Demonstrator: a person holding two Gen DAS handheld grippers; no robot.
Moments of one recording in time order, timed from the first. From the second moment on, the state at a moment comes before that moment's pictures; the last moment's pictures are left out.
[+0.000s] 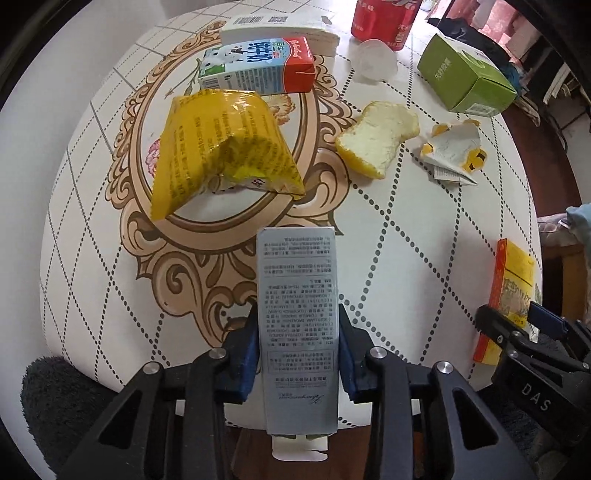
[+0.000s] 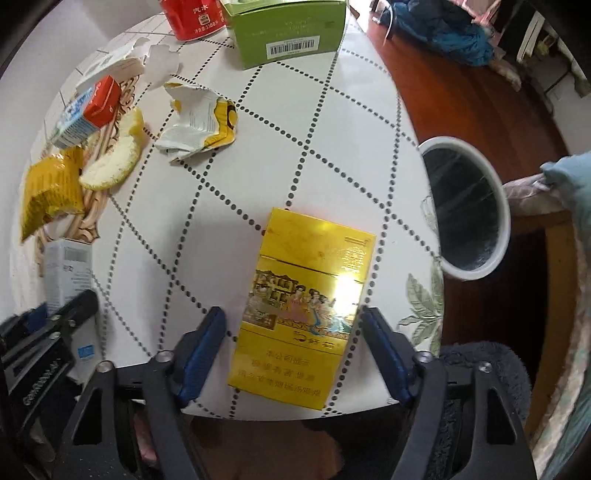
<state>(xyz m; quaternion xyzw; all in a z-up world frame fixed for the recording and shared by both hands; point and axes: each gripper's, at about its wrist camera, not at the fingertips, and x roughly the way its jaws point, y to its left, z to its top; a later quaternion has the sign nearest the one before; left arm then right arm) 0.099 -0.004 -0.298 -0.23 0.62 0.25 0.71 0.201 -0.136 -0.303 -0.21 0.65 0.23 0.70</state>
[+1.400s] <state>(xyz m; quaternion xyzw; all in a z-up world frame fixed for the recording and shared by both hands) 0.426 -0.191 -0.292 -0.20 0.62 -0.03 0.76 0.450 -0.385 -0.318 -0.04 0.63 0.12 0.76</state>
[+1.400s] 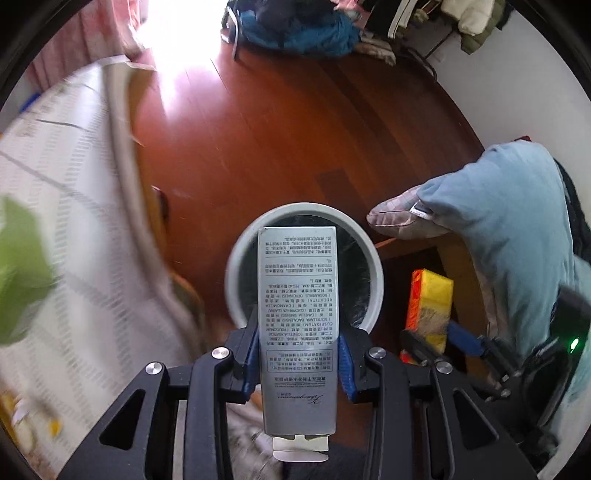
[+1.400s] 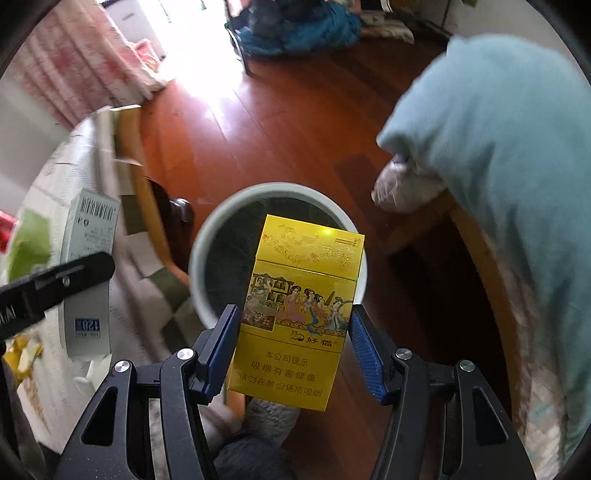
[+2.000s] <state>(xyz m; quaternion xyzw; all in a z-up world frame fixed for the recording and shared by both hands) 0.474 -0.198 -0.356 -0.24 0.68 -0.05 0.69 0.487 -0.382 -0.400 -0.03 0.67 0.10 0.73</state>
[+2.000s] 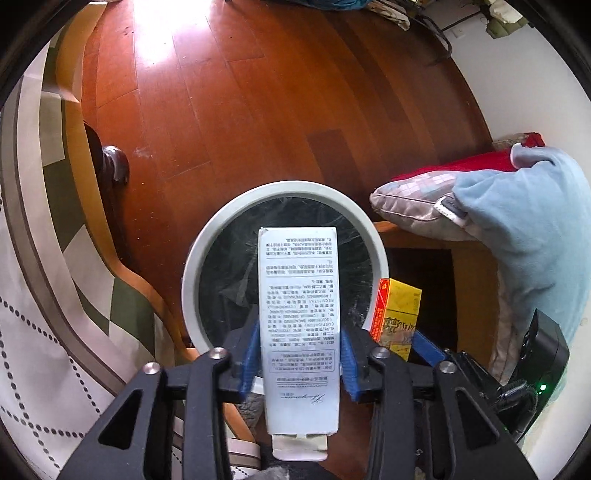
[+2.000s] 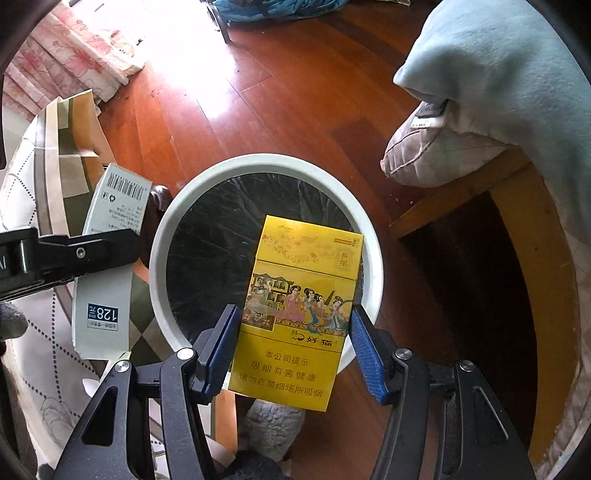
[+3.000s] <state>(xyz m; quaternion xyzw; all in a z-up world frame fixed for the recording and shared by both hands) 0.384 -0.200 -0.259 -0.06 0.62 0.07 0.78 0.442 -0.392 -0.307 -0.04 0.65 0.07 0.76</state>
